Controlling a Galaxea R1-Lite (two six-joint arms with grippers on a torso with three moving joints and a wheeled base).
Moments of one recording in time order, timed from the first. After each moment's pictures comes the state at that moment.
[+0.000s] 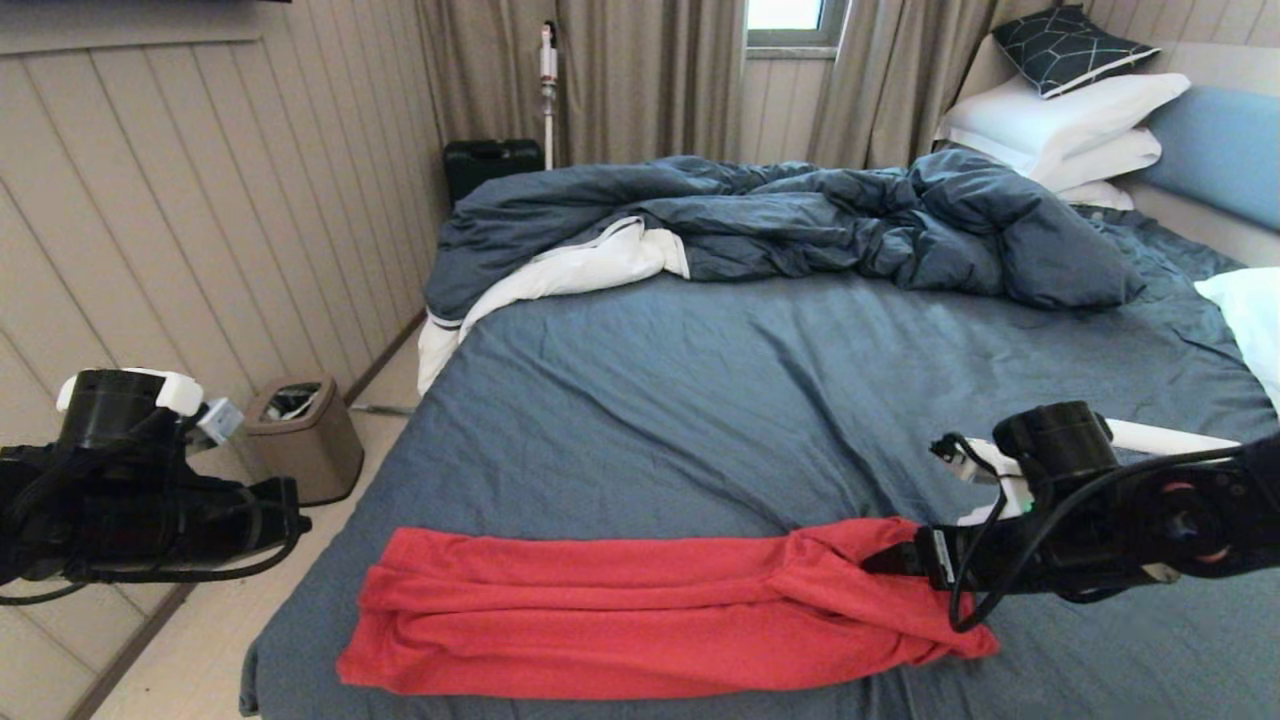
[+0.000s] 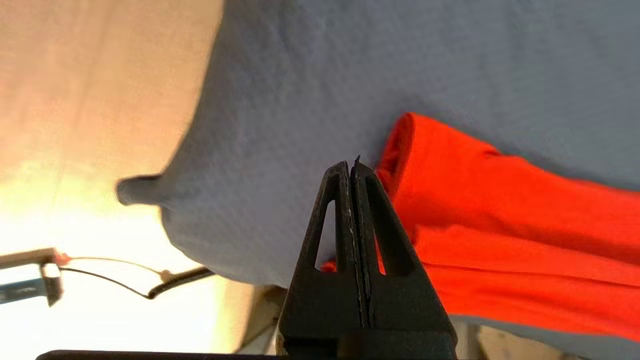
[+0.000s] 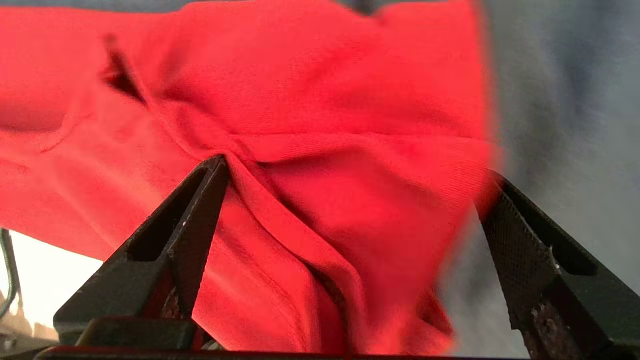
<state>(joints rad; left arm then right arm) 0.01 1.66 -0.70 -0.11 -0.14 -0.30 0.08 1.80 -0.75 -0.10 0.24 0.09</state>
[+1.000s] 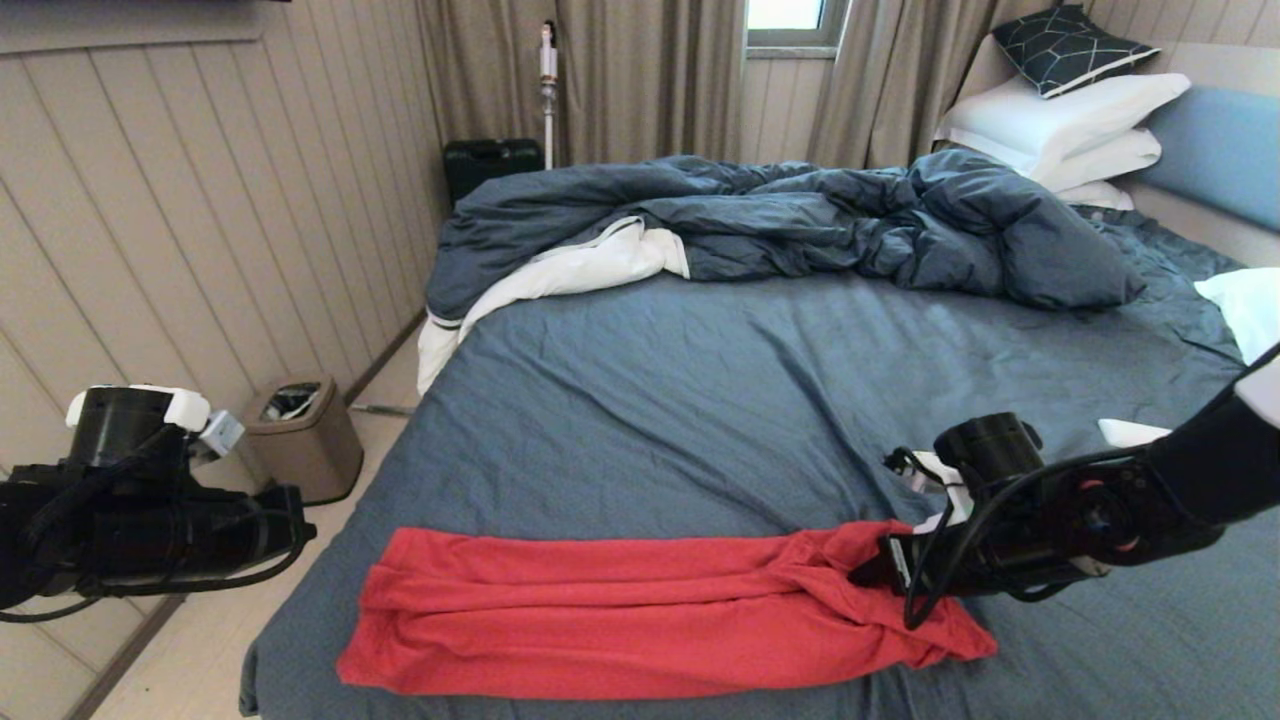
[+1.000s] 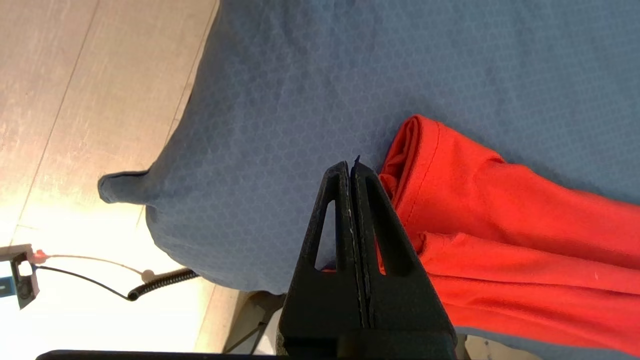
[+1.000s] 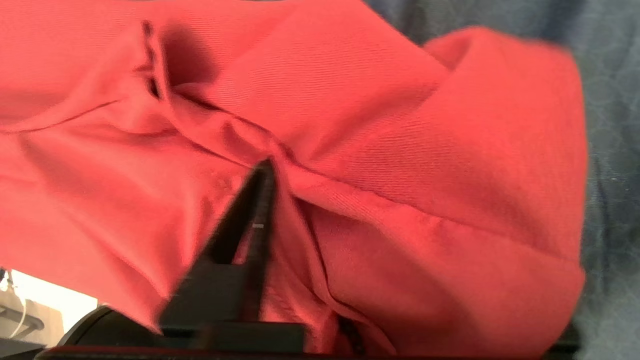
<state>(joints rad) 0.01 1.69 -0.65 -0.20 -0.15 -0.35 0.12 1.93 -0.81 -0.09 0.22 0.09</state>
